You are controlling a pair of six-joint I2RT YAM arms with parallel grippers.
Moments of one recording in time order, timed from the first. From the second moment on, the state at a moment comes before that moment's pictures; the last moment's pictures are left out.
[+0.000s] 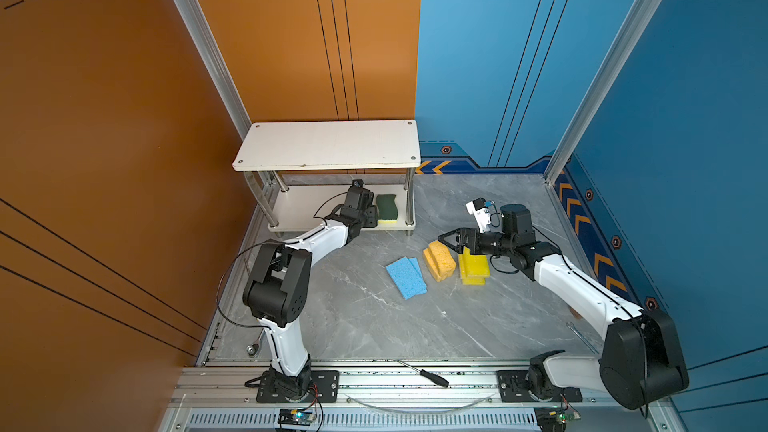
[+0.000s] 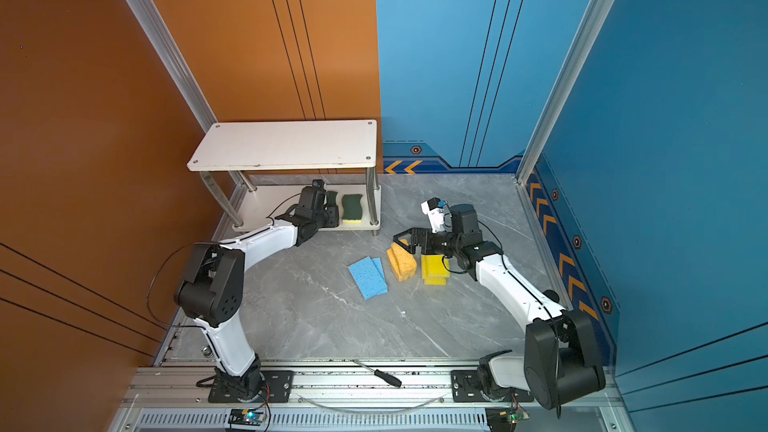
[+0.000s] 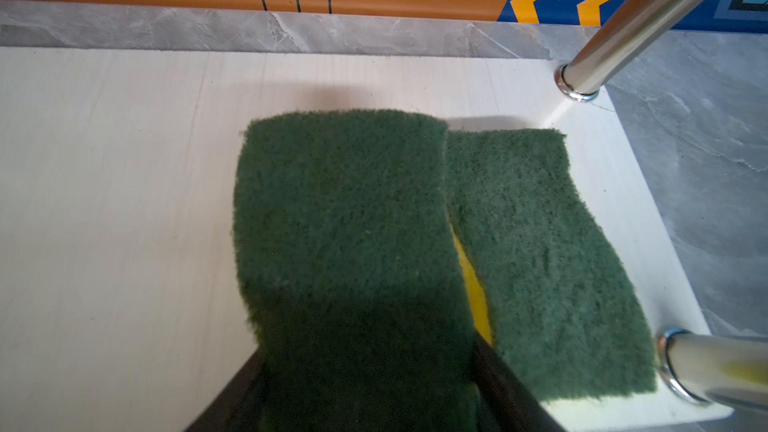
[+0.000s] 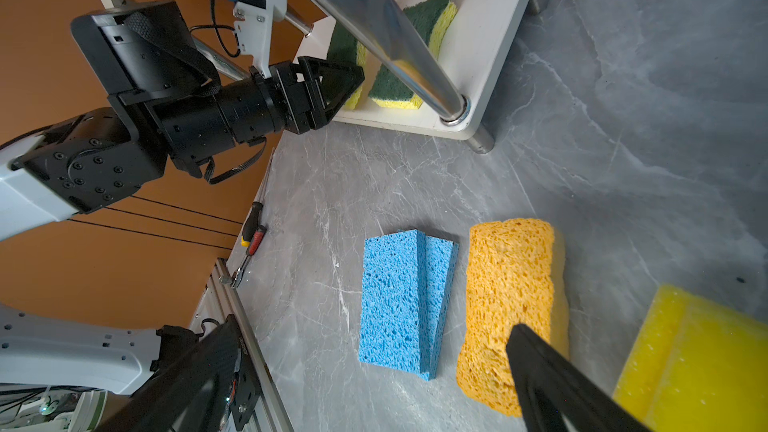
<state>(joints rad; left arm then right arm) -0.34 1.84 1.23 -0.10 -0.18 -0.28 0.27 1.33 0.87 -0.15 -0.70 0.41</state>
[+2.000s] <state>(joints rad) -0.31 1.90 1.27 -0.13 -0.15 -0.34 0.27 1.33 0.87 -0.15 -0.69 0.41</state>
